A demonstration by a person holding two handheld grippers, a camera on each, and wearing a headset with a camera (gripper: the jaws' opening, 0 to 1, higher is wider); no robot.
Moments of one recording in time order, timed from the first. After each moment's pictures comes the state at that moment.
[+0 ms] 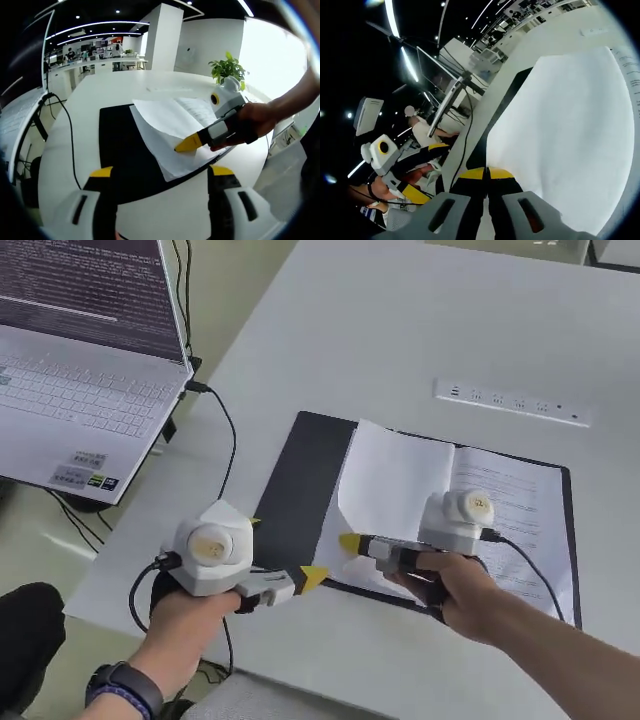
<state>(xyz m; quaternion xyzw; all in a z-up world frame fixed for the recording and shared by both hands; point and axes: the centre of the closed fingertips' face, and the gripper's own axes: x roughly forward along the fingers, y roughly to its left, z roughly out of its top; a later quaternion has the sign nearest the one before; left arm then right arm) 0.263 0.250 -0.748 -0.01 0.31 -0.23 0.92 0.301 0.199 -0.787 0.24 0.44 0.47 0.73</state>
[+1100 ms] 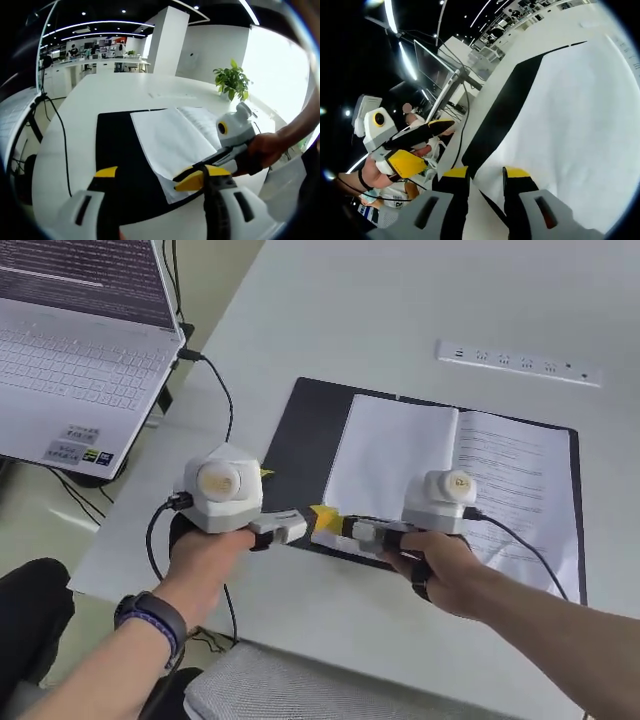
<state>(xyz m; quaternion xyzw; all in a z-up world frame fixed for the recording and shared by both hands) 0.306 0.241 -0.740 -0.05 0.30 -0.23 0.92 0.288 0.212 -0.800 0.23 0.43 0.48 0.73</state>
